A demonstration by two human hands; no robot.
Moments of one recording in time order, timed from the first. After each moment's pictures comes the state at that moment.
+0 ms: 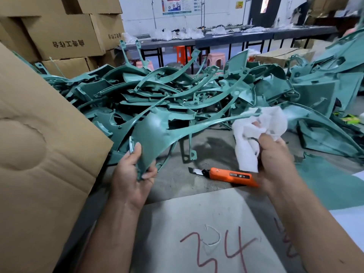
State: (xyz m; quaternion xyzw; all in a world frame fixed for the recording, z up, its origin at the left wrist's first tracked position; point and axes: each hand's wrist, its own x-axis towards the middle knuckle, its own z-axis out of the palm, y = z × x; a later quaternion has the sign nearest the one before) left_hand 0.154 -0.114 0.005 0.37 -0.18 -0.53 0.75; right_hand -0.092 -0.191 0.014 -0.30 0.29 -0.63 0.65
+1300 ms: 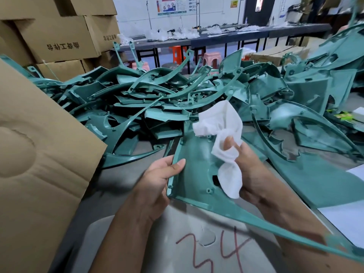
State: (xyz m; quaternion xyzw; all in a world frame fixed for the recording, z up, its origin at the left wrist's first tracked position) left_hand 0.114 -0.114 -0.004 0.43 -0.32 -0.62 0.57; right_hand -0.070 -0.161 0.023 -0.43 0.26 -0.45 0.74
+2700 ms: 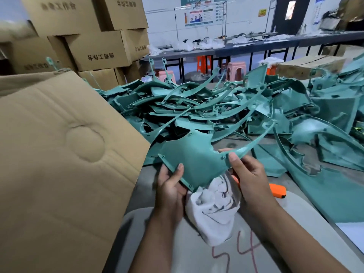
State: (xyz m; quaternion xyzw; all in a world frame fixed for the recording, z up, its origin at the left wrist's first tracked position) left_hand 0.110 -0.094 -0.015 0.38 -0.19 -0.47 0.77; right_hand -0.048 -0.152 -0.013 -0.45 0.27 -0.55 0.66
